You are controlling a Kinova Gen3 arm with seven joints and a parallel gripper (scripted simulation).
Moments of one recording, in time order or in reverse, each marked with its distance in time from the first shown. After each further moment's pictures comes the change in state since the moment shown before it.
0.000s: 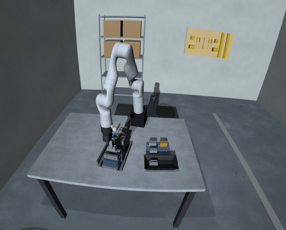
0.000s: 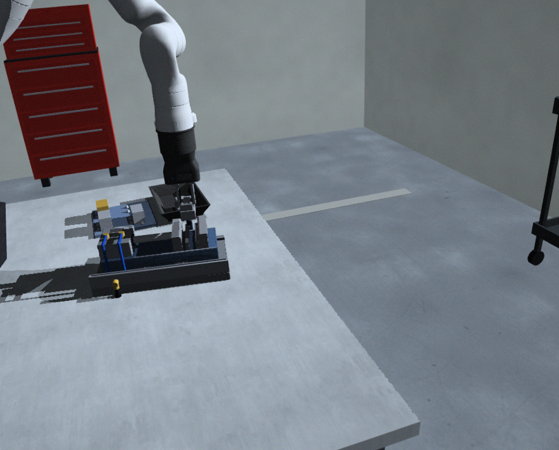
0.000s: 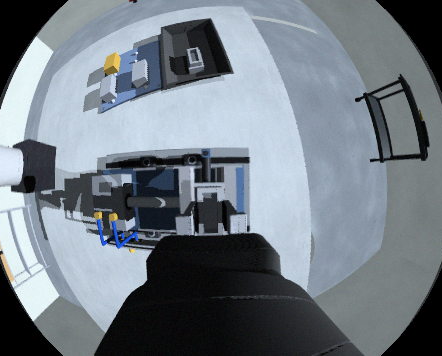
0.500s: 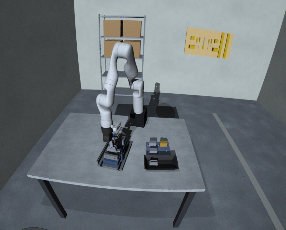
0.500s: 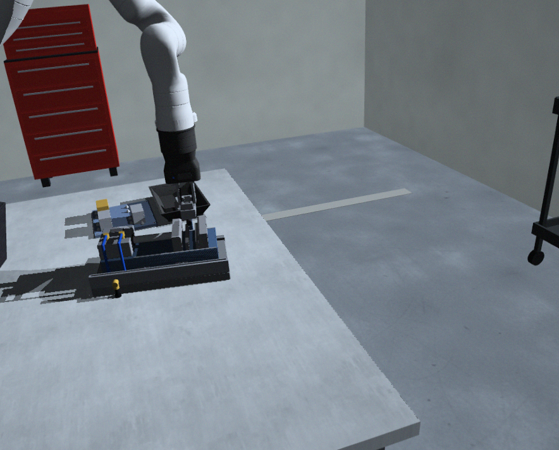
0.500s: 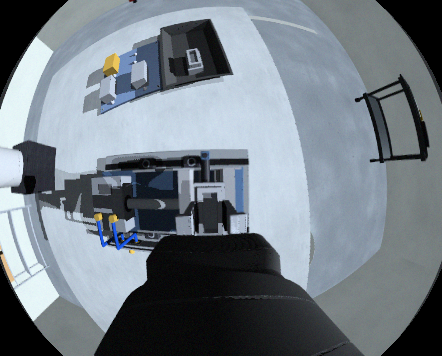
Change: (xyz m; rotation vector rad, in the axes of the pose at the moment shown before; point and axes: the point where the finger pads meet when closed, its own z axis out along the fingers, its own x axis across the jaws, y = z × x) arm 0.001 -0.003 -0.001 0.000 0.001 0.000
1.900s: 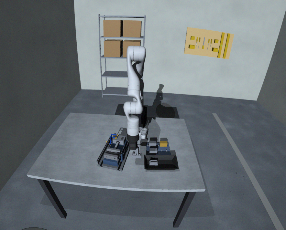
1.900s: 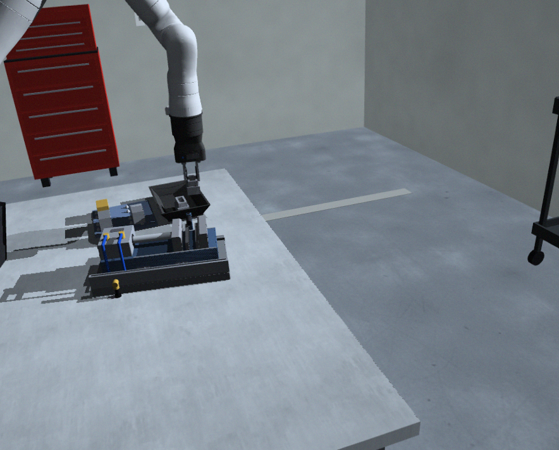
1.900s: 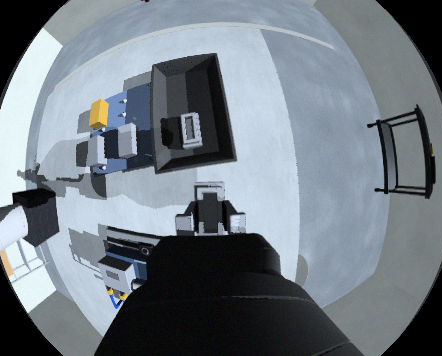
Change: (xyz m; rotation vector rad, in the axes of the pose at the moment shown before) arm 0.011 -0.176 0.011 0.008 -0.031 -0.079
